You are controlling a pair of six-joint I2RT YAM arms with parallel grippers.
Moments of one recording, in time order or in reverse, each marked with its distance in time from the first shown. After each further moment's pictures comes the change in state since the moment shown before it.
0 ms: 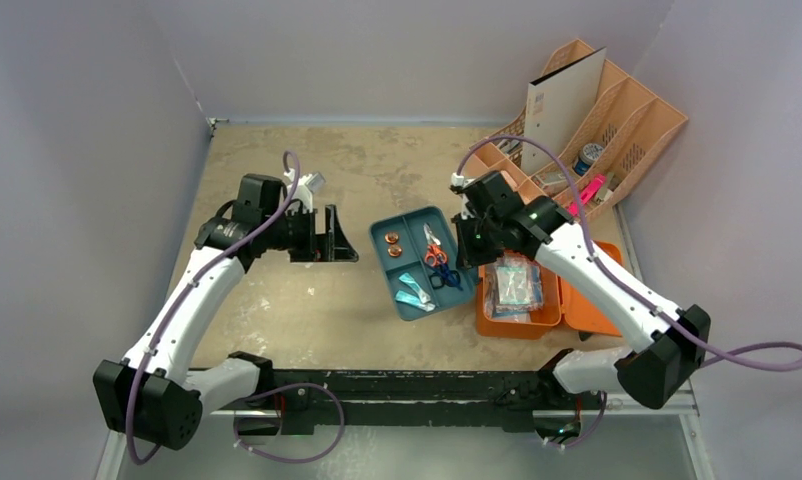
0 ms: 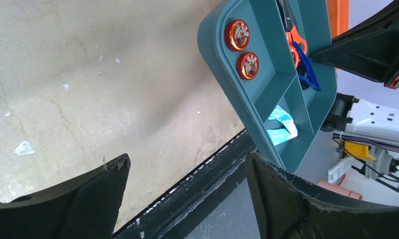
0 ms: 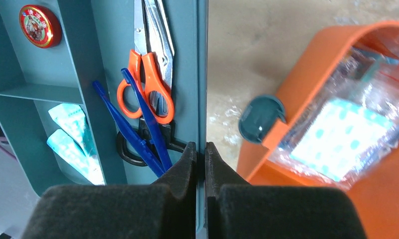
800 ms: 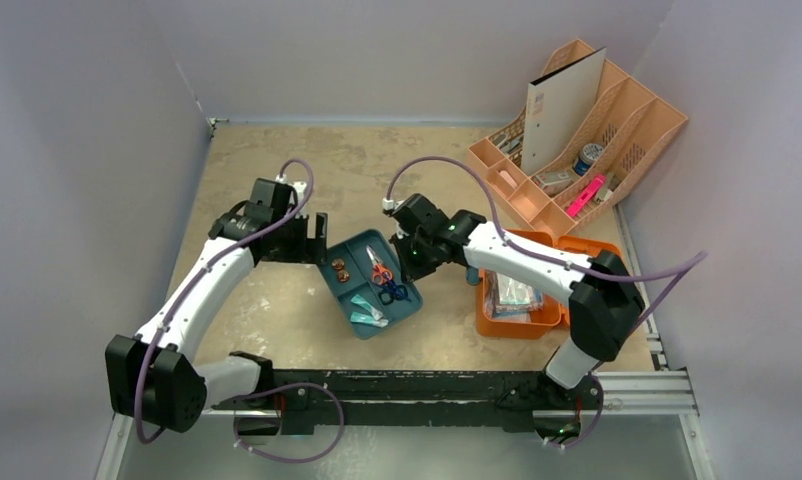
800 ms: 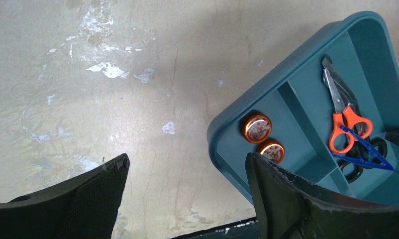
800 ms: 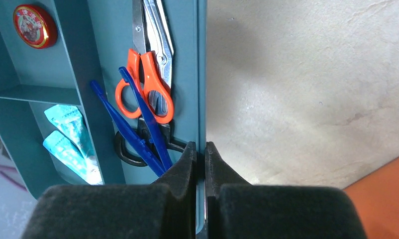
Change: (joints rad) left arm 0.000 0.103 -0.042 -0.024 -0.510 0.128; right arm 0.210 0.328 -0.013 0.319 0.007 0.023
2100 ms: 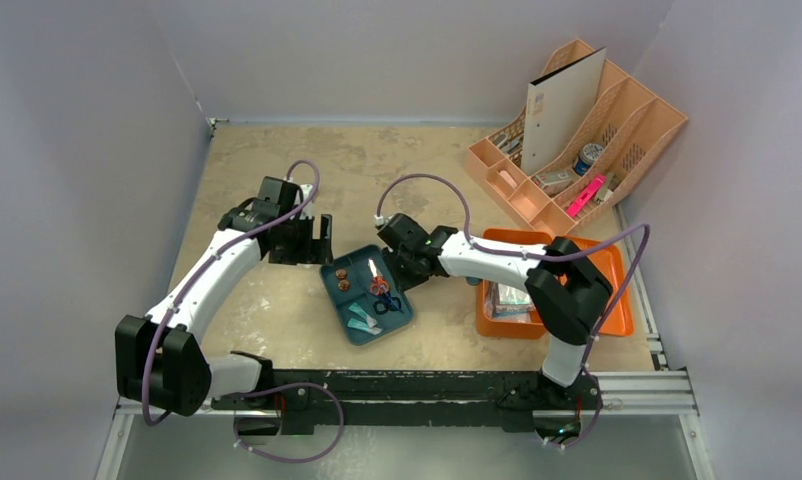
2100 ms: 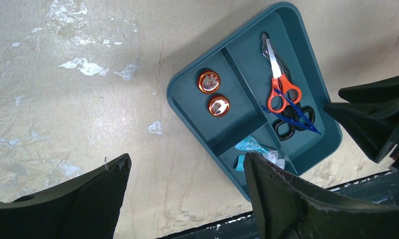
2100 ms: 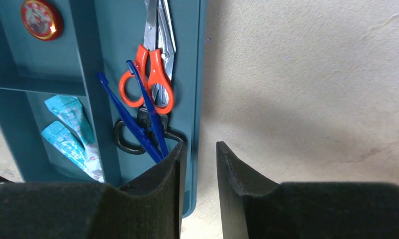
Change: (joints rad) left arm 0.000 0.061 0.000 0.010 0.059 -0.021; right arm 0.042 0.128 -0.059 0.143 0.120 0.025
